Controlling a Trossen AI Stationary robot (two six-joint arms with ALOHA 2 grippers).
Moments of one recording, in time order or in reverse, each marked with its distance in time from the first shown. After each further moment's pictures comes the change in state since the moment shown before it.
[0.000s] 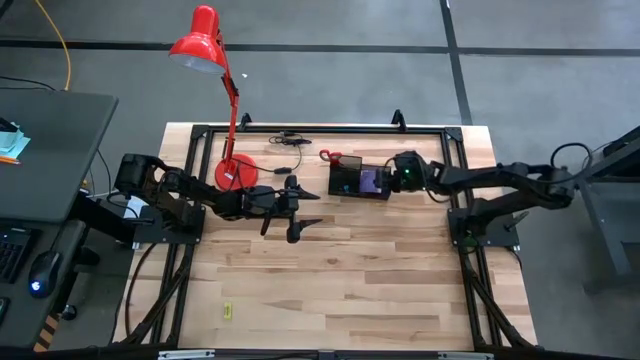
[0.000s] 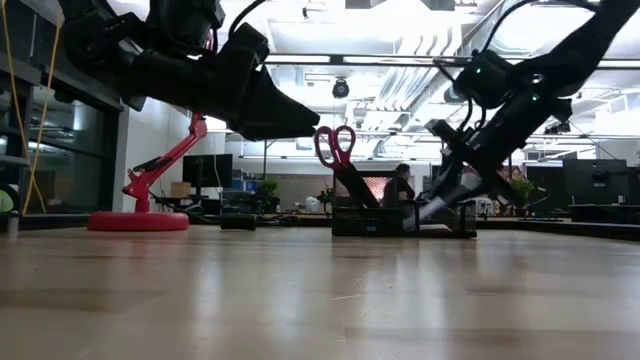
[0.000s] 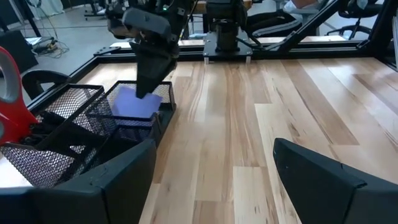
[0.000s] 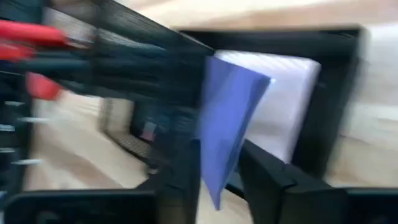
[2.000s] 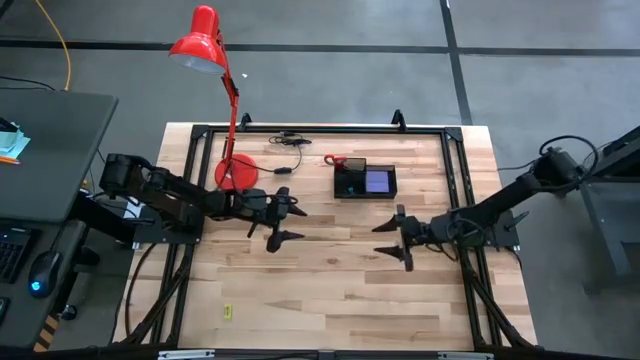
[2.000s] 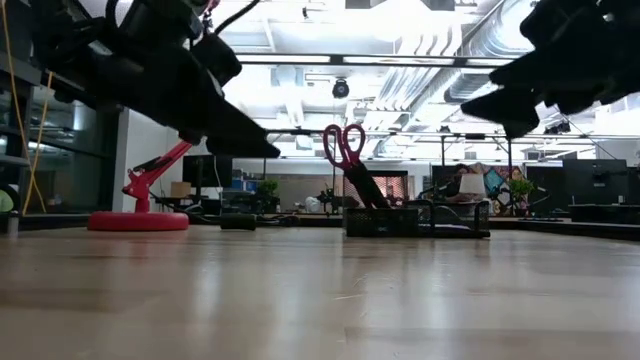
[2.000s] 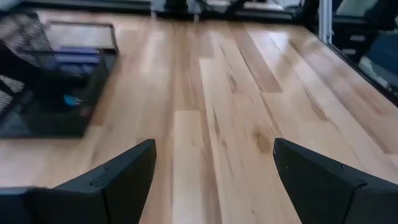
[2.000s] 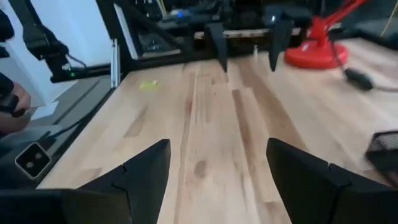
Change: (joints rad) left arm 0.008 -0.130 -0.124 -0.143 0.209 -0.090; right arm 0.872 -0.179 -0.250 0.637 0.360 -0.826
